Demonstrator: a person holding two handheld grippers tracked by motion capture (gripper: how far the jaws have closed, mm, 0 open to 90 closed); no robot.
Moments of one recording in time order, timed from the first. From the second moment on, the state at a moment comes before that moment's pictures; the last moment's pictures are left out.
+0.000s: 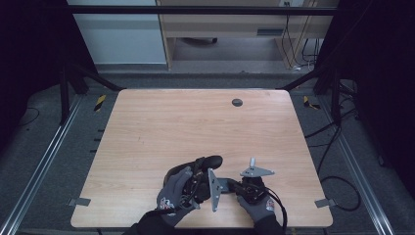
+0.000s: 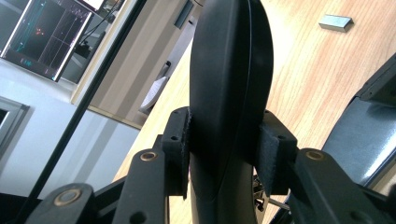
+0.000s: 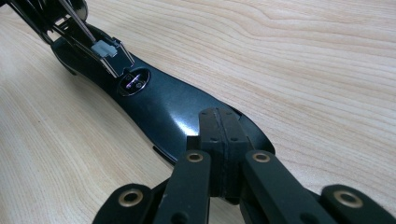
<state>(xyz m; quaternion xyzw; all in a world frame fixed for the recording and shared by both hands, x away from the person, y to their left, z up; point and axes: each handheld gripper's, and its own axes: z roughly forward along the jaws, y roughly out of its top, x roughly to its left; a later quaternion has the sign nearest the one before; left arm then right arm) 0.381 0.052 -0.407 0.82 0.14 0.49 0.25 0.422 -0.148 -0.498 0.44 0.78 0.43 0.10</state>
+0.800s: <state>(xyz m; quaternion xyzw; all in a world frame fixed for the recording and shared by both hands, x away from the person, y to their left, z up) 0.384 0.084 -0.386 0.81 0.19 0.46 0.31 0.422 -0.147 -0.498 0.44 0.78 0.43 0.10</state>
